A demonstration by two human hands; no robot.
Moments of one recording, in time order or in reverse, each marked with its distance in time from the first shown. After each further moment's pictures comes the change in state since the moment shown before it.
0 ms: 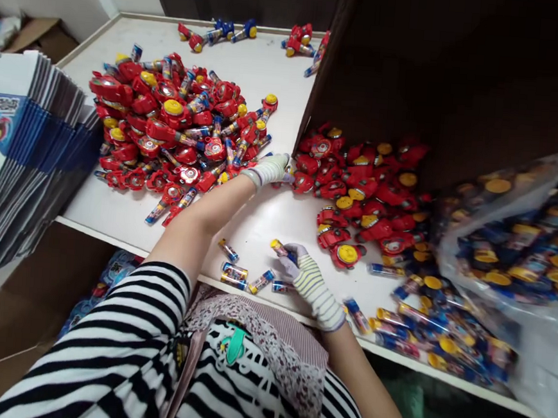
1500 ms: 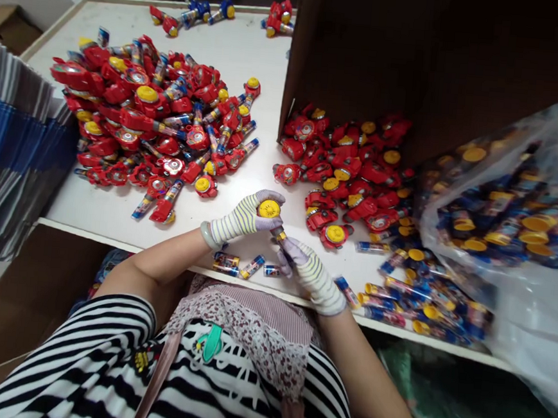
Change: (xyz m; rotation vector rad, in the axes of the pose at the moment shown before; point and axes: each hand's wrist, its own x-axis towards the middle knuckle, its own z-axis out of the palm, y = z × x) left_hand -0.185 0.004 0.037 -0.767 -0.030 0.327; right_hand -0.021 -0.005 -0.012 0.355 -0.108 0.096
